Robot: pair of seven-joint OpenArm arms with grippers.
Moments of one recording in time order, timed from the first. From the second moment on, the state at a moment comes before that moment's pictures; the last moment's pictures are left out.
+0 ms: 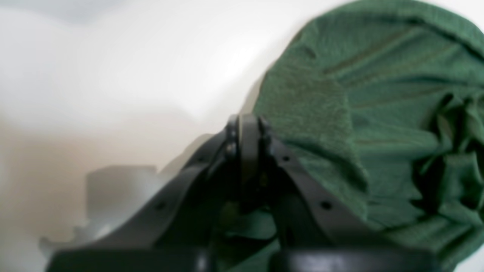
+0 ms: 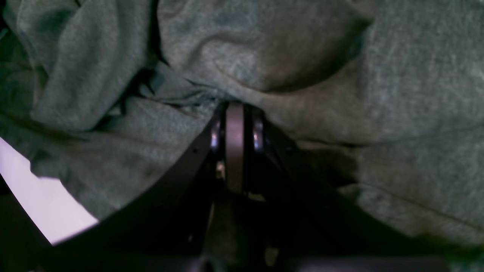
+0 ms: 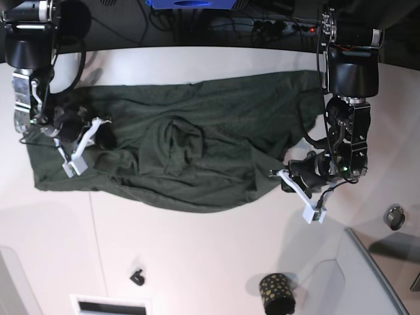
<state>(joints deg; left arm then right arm) -13.6 -14.6 -1.7 63.7 -21.0 -17.9 43.8 5.1 13.3 9.0 50.3 14.7 41.3 -28.1</state>
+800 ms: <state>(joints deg) -23.5 -15.5 -1.6 53.4 -0.8 -18.1 34.4 3.8 14.9 9.2 50.4 15.1 41.0 -26.8</state>
